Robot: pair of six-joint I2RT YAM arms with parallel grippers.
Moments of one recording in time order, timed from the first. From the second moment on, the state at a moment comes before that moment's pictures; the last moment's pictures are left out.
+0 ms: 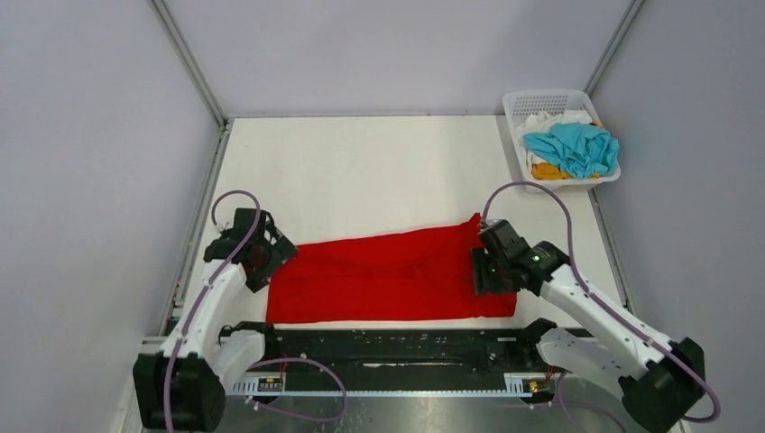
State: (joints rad) left arm -0.04 1.02 0.65 -0.80 -0.11 -0.82; right arm 0.60 0.99 0.74 -1.00 0.12 0.47
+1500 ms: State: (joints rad) left arm -0.23 1.09 0.65 -0.86 0.02 -0.82; right arm 0.55 1.19 0.66 -0.71 -0.11 0.41
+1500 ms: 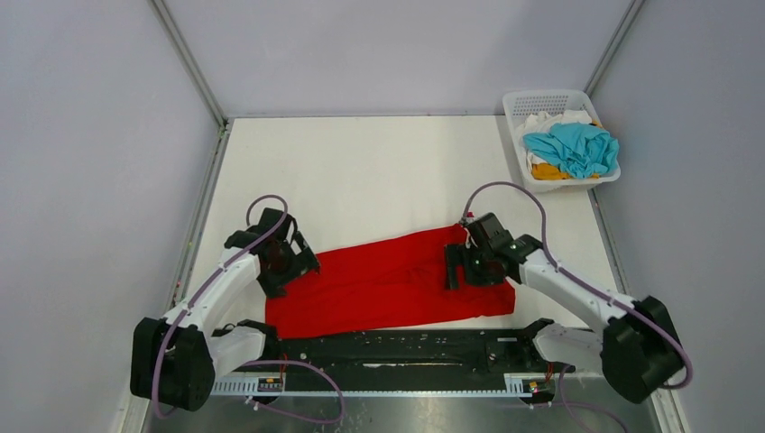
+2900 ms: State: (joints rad) left arm -0.23 1.15 0.69 -0.85 -0.02 -0.81; right arm 0.79 1.07 0.69 -0.81 -0.34 0.52
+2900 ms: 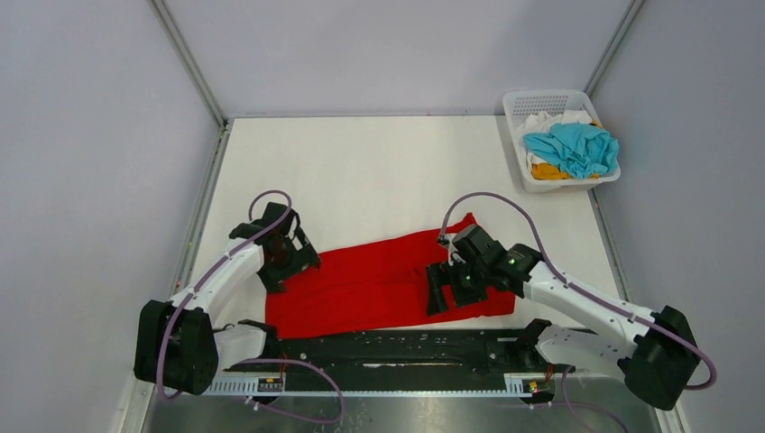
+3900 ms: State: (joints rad) left arm -0.43 1.28 0.64 -0.63 0.21 -0.82; right arm 0.26 1.61 0.88 -0.52 -0.29 0.80
